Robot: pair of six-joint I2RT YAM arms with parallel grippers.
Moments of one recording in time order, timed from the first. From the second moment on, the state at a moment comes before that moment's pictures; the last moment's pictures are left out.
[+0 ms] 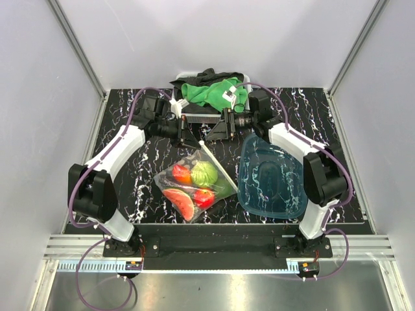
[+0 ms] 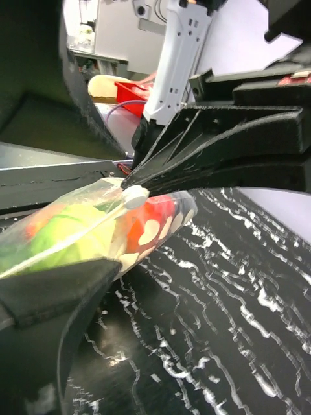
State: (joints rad) left arm -0.30 1.60 1.33 -0.60 0.92 -0.40; right arm 0.42 1.81 1.35 0.04 -1.08 0.49
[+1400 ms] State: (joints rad) left arm -0.30 1.58 1.32 -0.60 0.92 -0.40; right arm 0.47 1.90 1.31 0.32 -1.19 0.69
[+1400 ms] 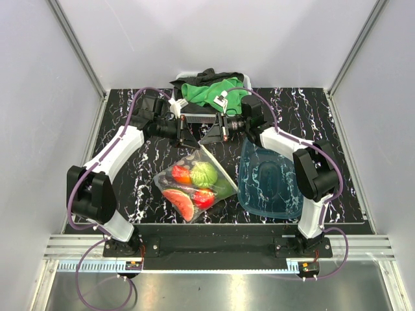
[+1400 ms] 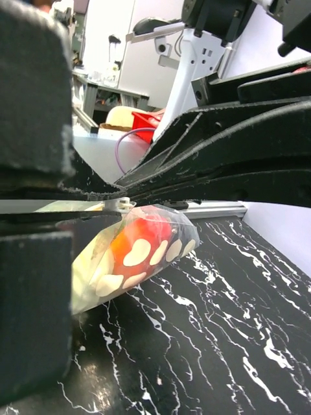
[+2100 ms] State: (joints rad) left arm -0.30 1.59 1.28 -0.63 0.87 -0.32; right arm 0.47 1.90 1.32 0.27 -1.17 0.71
